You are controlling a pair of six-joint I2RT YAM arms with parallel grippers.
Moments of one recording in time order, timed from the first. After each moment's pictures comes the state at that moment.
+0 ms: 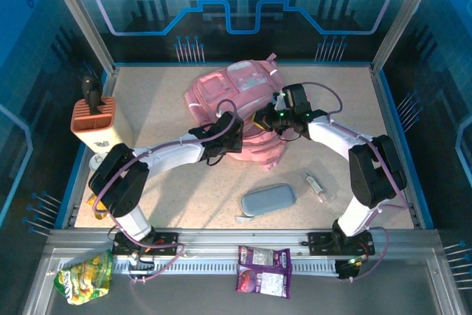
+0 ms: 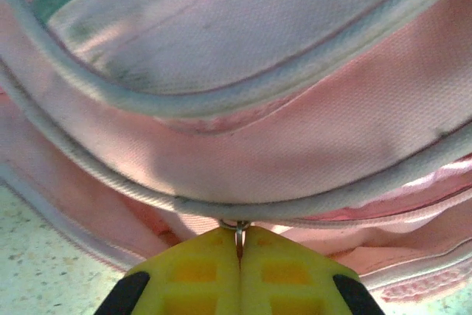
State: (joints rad) left arm -0.69 1.67 1.06 -0.32 -0.19 -0.61; right arm 0.39 1.69 1.10 -0.14 -0.56 0.94
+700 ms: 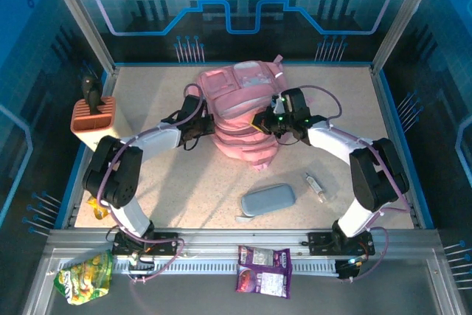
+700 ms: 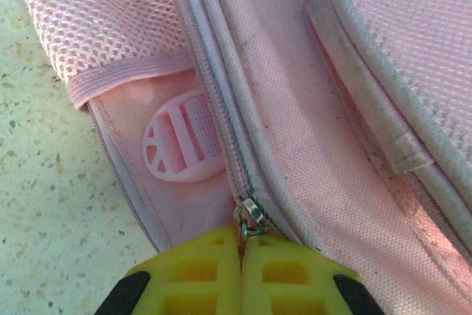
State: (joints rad) left arm -0.35 1.71 1.02 -0.15 -0.01 -0.50; right arm 0.41 1.66 1.04 -0.07 -0.52 0.95
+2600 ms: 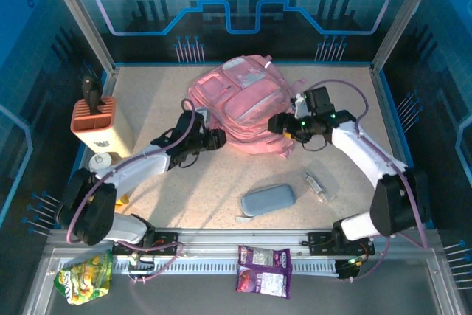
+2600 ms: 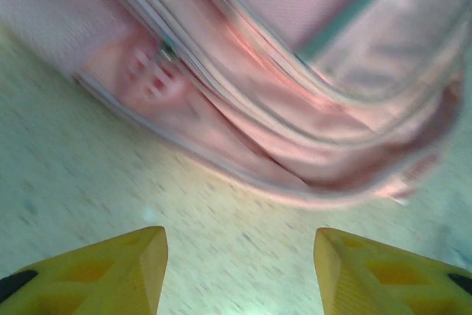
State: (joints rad) left arm -0.51 1.37 0.78 -0.14 0.10 -0.65; right arm 0.31 1.40 1.05 -0.61 -0.46 0.52
